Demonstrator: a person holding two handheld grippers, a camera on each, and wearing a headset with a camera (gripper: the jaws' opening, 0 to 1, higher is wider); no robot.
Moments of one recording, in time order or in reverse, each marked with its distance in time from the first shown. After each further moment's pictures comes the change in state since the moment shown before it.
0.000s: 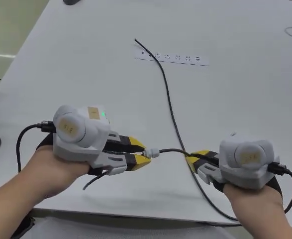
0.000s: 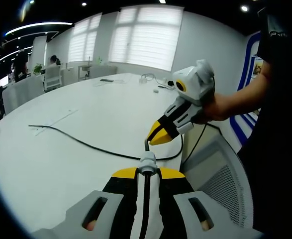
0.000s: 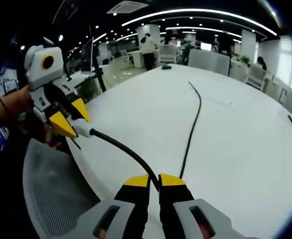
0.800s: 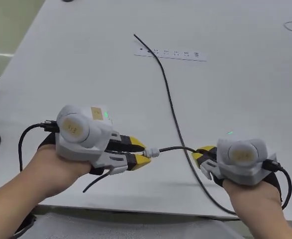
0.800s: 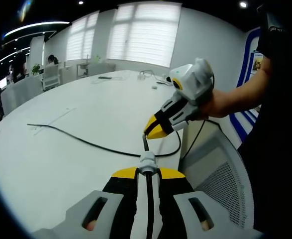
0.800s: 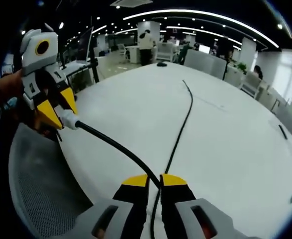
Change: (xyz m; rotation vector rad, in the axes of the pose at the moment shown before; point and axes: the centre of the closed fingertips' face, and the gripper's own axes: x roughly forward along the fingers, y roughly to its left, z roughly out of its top) left arm 0.007 -0.007 -0.007 0.017 0.031 -0.003; right arm -0.003 -0.019 -0.009 -0.127 0.014 -0.108
